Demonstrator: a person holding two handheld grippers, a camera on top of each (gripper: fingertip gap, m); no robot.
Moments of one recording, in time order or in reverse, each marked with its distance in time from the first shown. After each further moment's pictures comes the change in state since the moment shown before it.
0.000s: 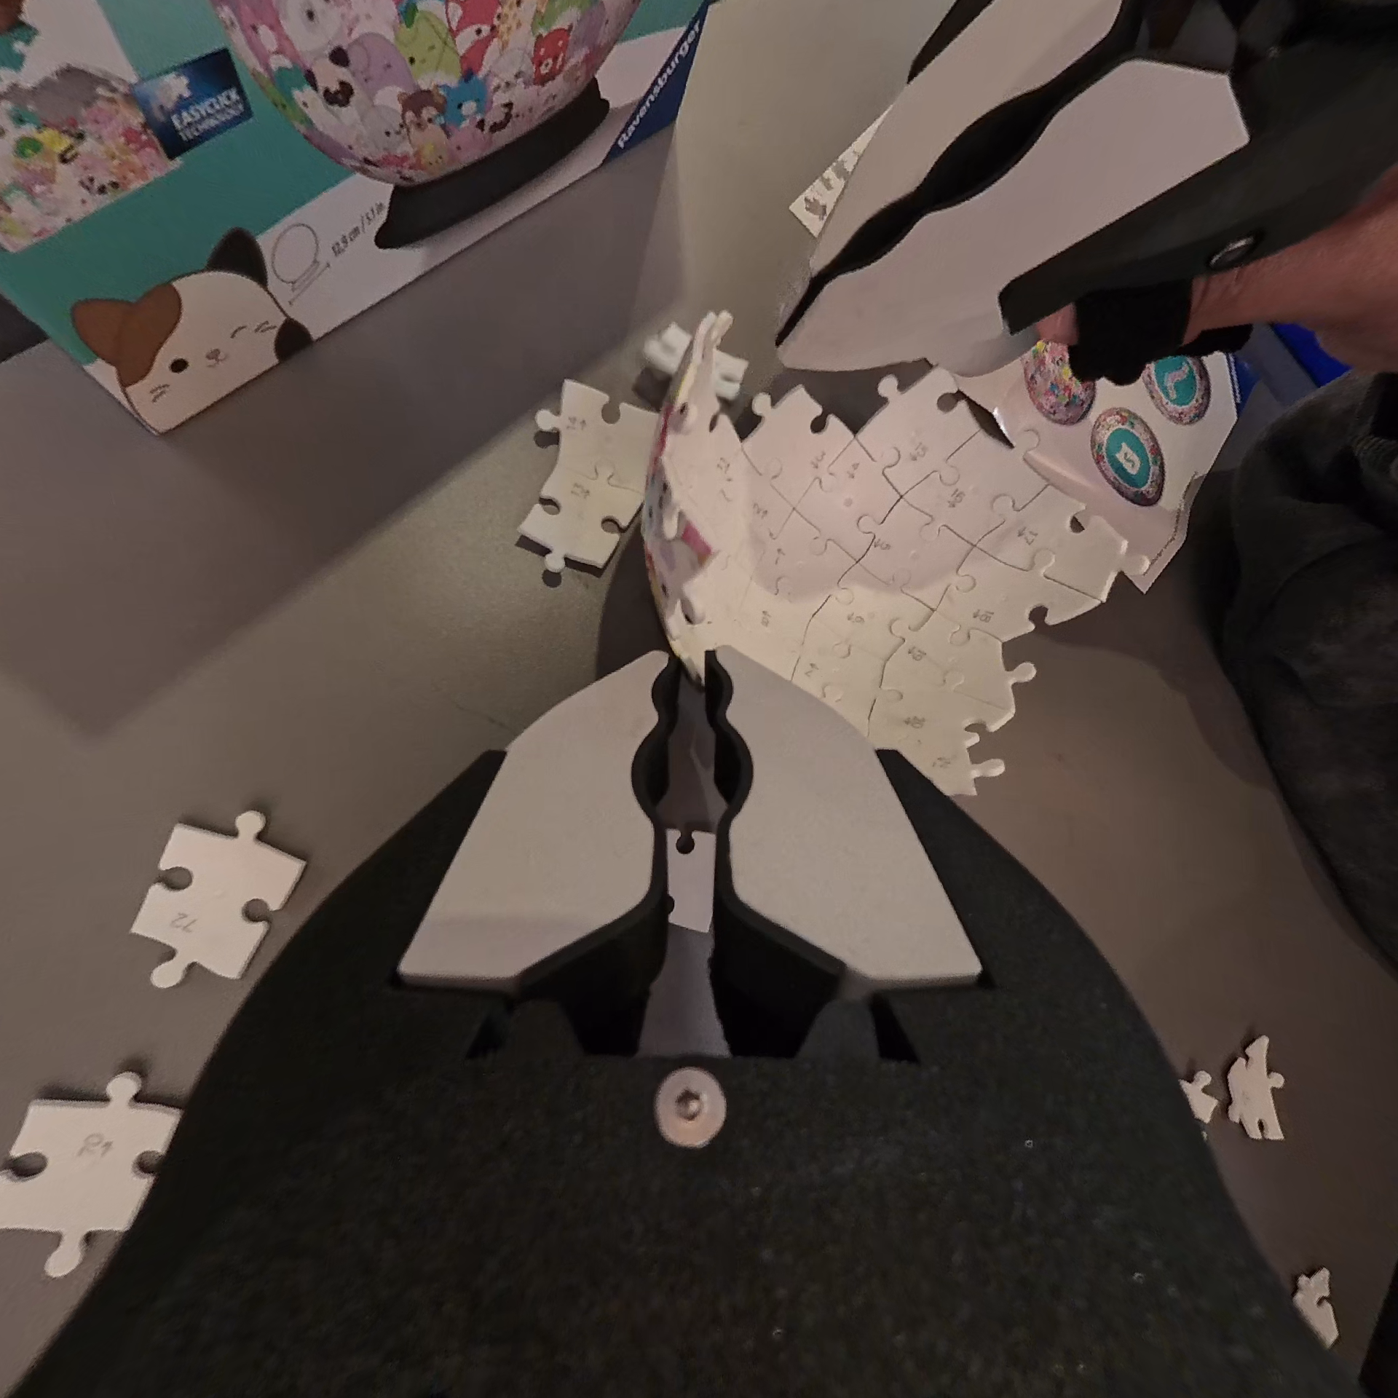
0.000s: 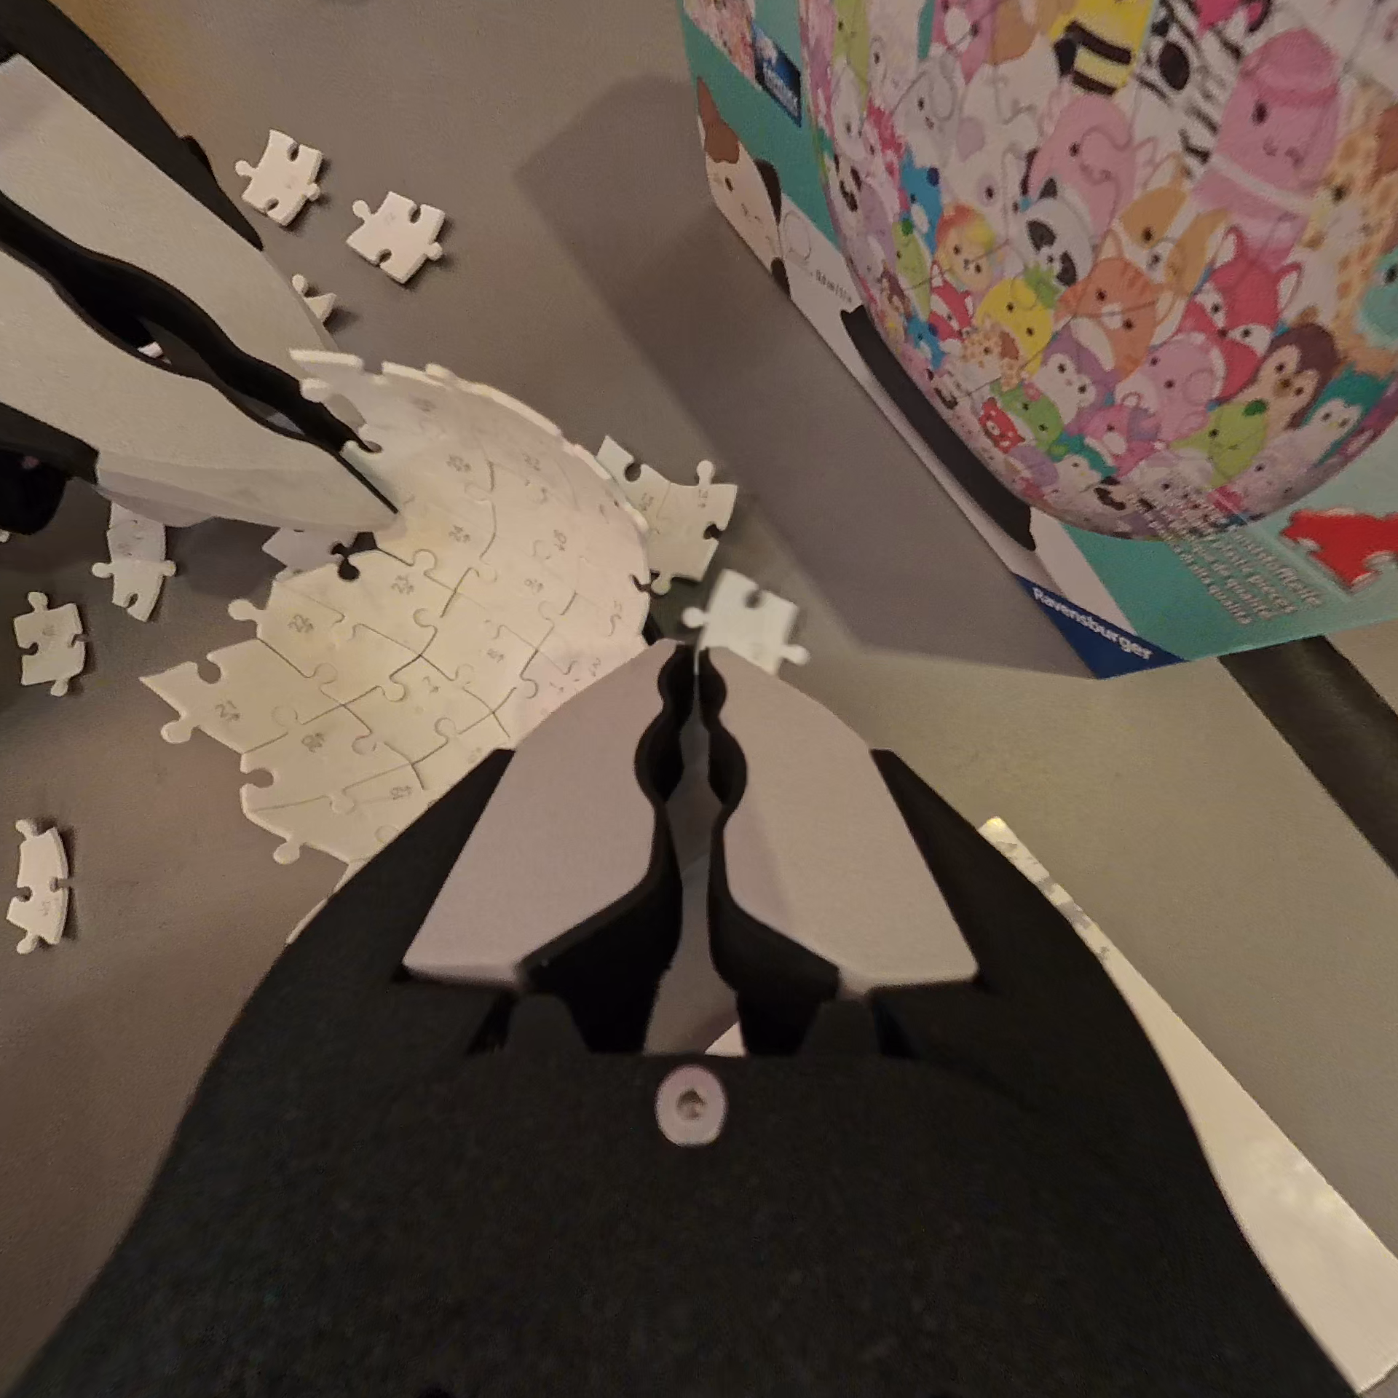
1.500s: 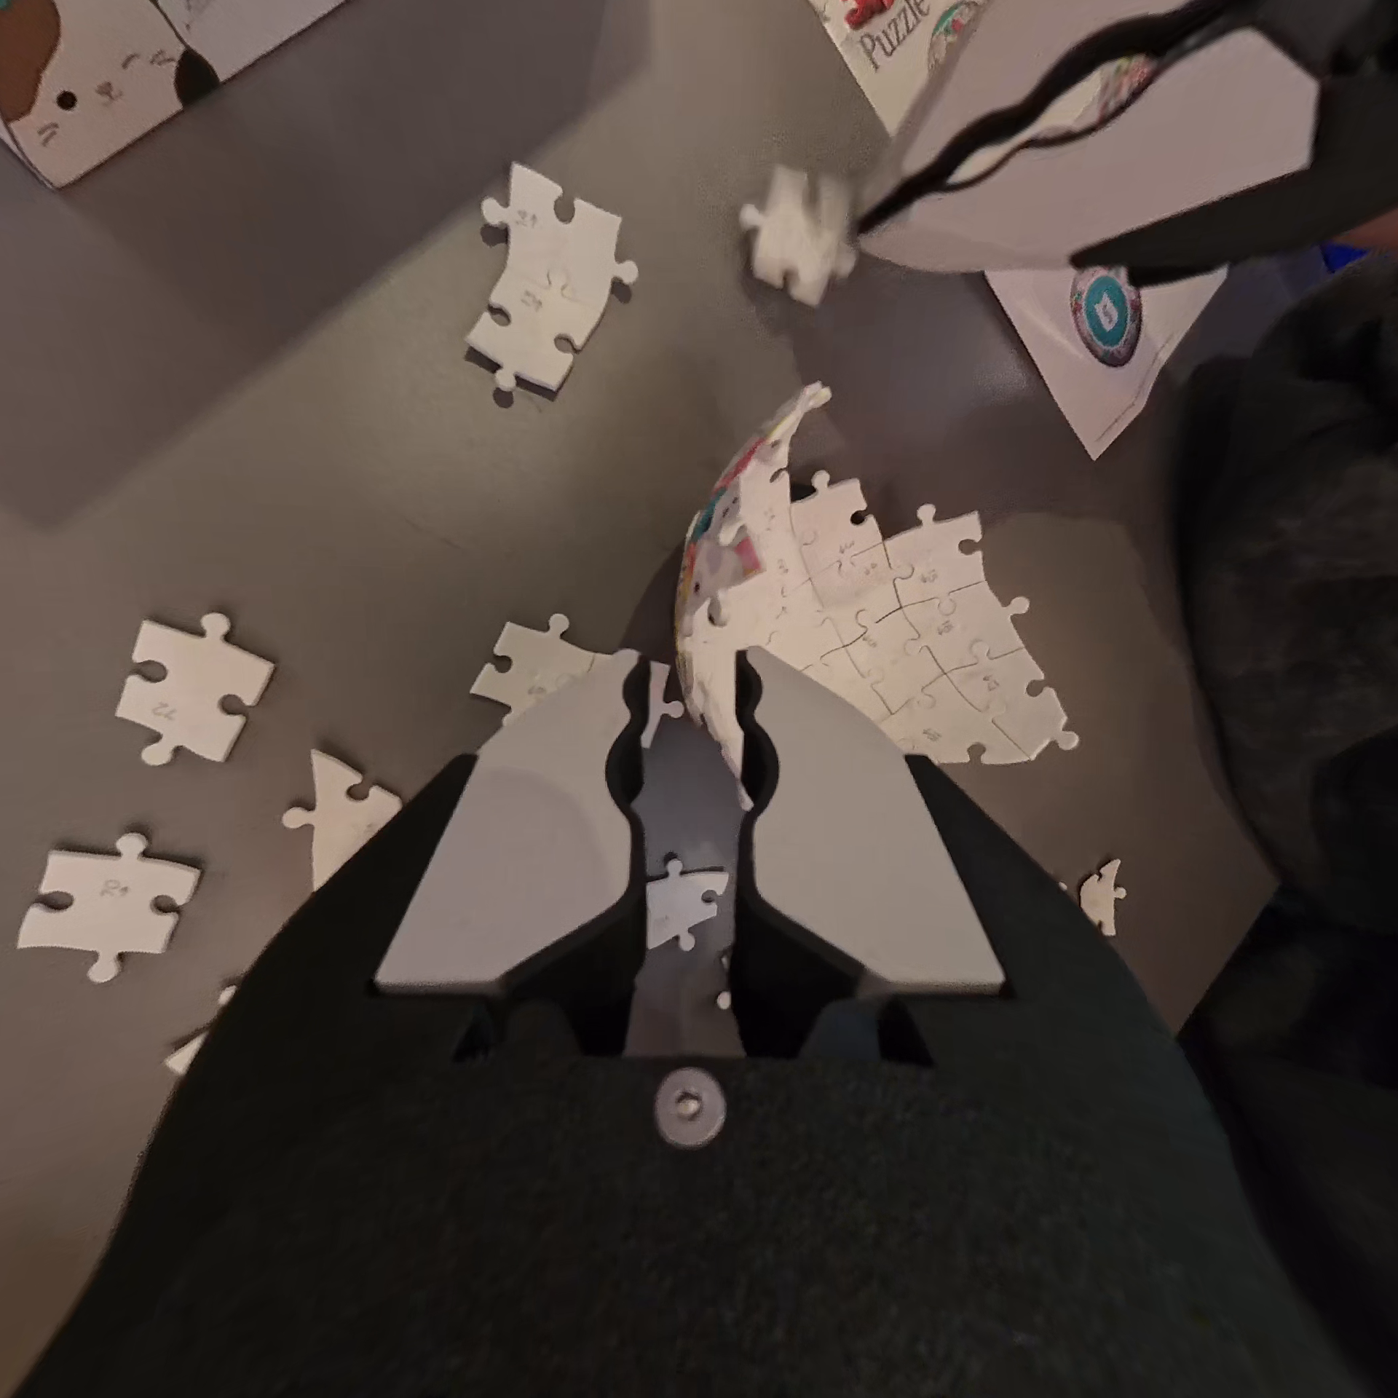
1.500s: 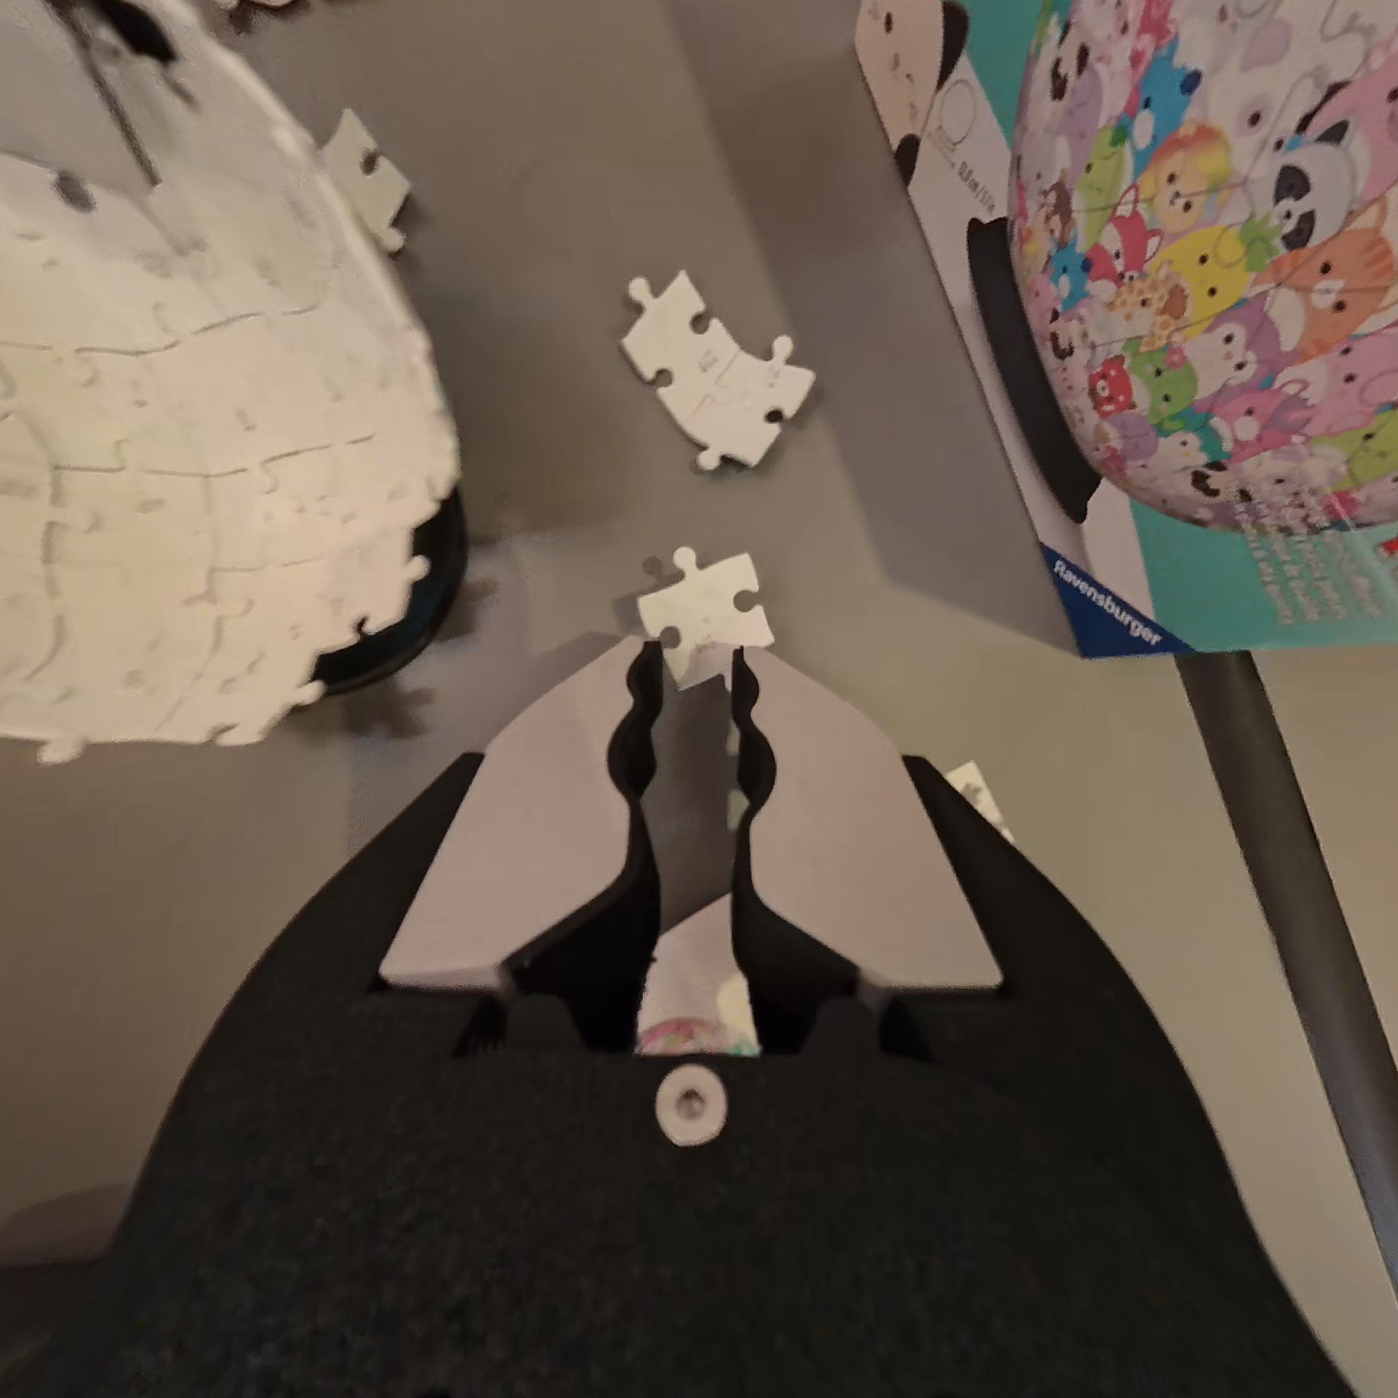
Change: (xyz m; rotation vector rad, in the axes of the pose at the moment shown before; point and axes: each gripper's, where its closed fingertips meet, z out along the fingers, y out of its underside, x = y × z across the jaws) left arm 0.015 0.027 -0.036 -0.218 0.016 -0.067; right arm -0.007 0.030 -0.009 -0.109 0.070 -0.302
